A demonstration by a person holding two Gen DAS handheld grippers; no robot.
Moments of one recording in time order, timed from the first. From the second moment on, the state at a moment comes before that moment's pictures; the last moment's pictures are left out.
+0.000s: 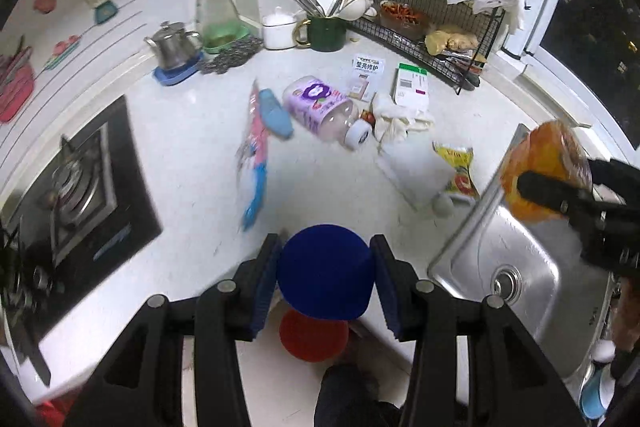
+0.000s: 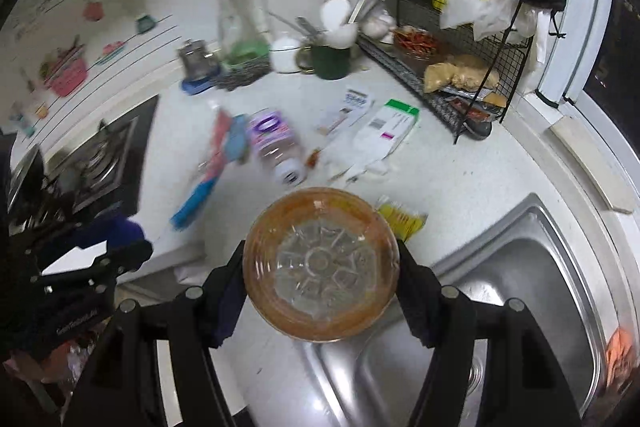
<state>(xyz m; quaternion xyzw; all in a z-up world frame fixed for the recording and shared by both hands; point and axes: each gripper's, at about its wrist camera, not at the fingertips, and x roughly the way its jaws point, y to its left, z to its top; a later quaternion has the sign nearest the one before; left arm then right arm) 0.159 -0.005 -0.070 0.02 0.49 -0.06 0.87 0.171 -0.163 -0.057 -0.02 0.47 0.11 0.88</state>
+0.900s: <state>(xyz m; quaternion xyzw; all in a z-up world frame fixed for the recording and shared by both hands) 0.054 0.103 -0.262 0.05 0.59 -0.08 0.80 0.048 -0.014 -0.233 -0.01 0.55 0.16 0.82</state>
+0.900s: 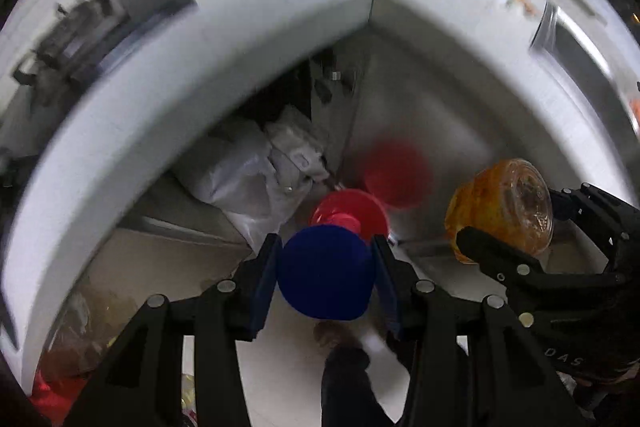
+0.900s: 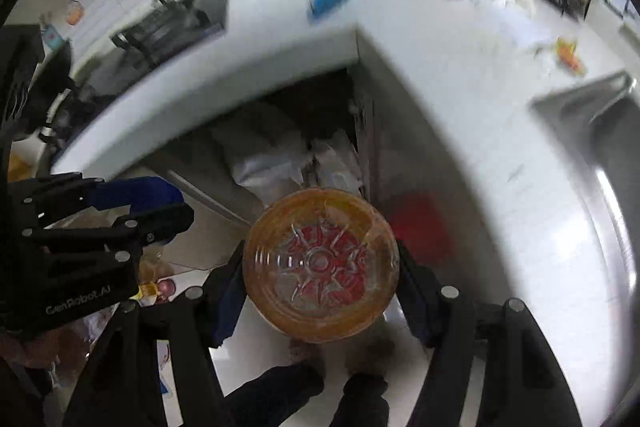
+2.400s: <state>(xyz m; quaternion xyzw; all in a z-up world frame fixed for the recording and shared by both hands) 0.082 0.111 -0.644 0.05 0.60 -0.13 0.79 0.080 -0.023 -0.629 -0.05 0.58 0.16 0.80</state>
